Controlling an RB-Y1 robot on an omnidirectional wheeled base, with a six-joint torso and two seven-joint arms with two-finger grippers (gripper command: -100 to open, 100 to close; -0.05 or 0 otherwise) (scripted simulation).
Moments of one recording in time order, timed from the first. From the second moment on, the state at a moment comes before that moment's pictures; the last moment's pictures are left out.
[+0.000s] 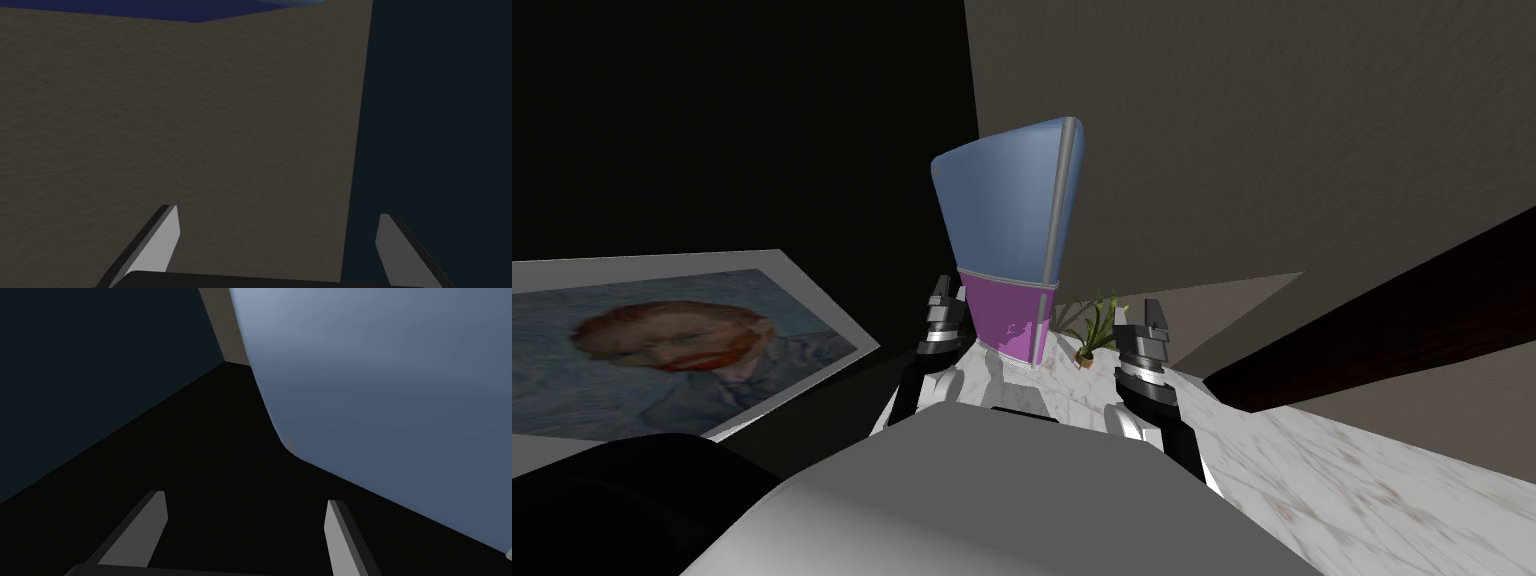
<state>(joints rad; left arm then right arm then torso) 0.46 -0.01 -0.06 -2.37 0.06 -0.41 -0.10 0.51 0.00 0.07 -2.33 -0.03 -0.49 0.12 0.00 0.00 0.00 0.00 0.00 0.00</state>
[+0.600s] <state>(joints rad) 0.46 -0.01 -0.06 -2.37 0.06 -0.41 -0.10 0.51 0.00 0.07 -2.33 -0.03 -0.49 0.12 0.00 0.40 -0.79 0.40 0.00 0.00</state>
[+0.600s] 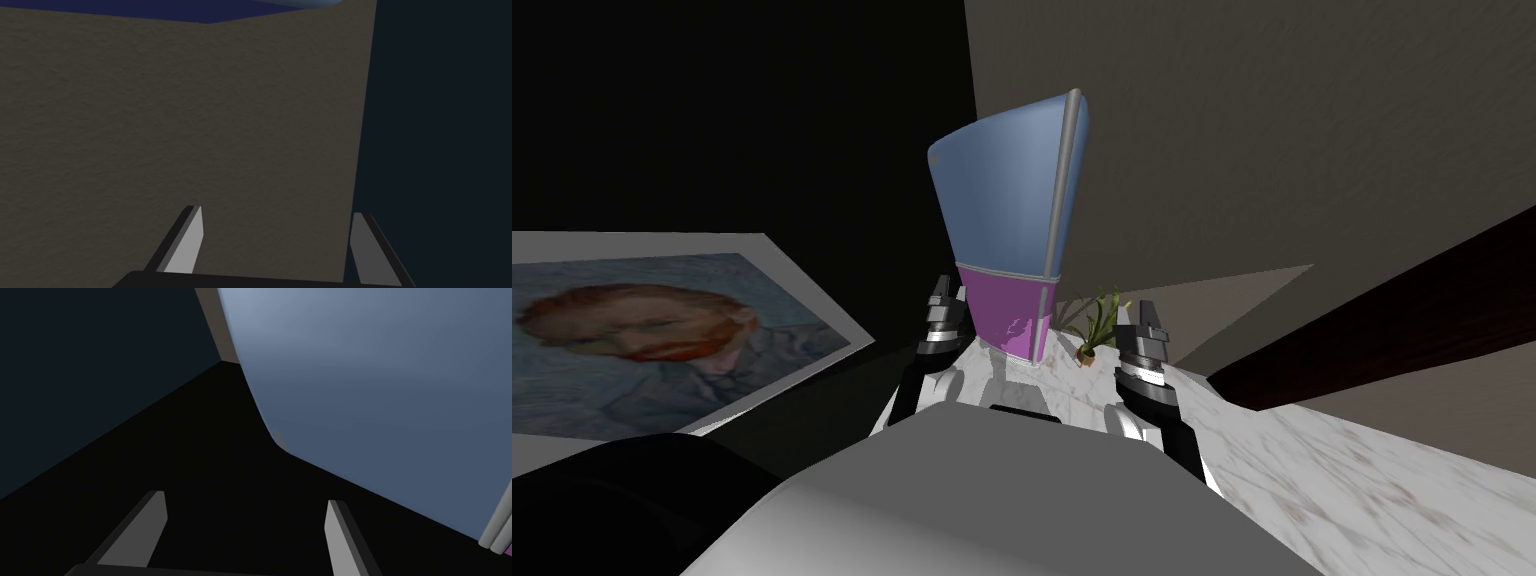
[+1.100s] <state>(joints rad) 0.46 0.01 -0.06 -2.37 0.06 -0.40 -0.10 0.51 0.00 0.07 -2.33 -0.03 -0.49 0.12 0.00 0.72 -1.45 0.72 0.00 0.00</state>
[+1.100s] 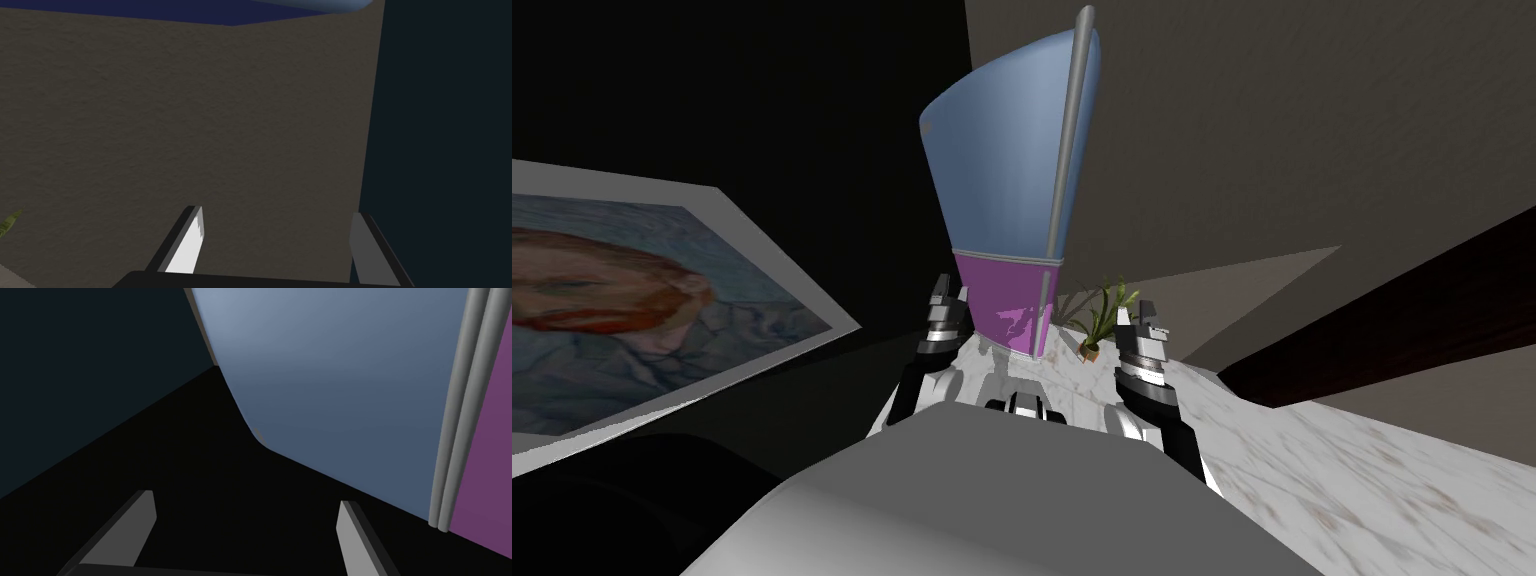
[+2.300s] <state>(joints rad) 0.27 0.17 -0.03 -2.37 0.00 -0.11 -0.16 0.52 0.00 0.07 -2.33 -0.03 -0.49 0.12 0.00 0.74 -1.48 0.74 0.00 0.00</state>
